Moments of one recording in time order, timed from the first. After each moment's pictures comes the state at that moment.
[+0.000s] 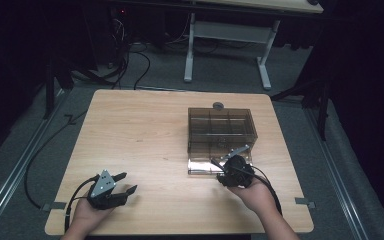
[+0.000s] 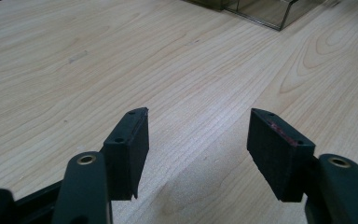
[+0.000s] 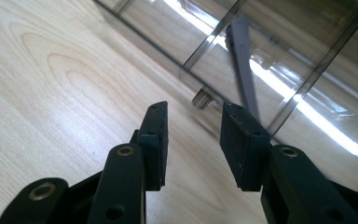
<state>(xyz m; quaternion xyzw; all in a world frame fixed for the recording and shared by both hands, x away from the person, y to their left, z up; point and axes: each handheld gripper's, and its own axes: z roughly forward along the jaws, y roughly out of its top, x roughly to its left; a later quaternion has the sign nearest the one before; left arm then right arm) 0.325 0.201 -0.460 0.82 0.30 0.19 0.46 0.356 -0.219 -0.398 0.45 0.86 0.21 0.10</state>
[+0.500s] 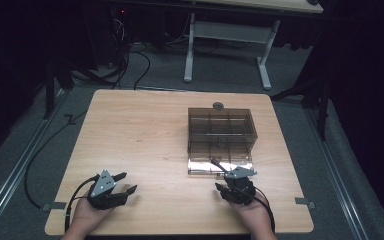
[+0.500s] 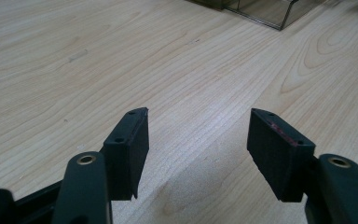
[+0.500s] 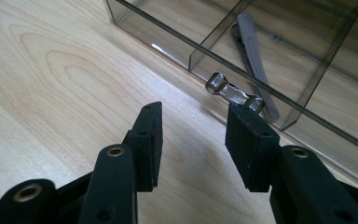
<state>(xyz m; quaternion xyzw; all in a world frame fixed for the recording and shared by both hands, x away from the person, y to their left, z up) 0.326 0.201 -0.460 0.81 0.30 0.19 0.46 0.314 -0.226 -0.438 0.44 0.82 0.31 0.19</state>
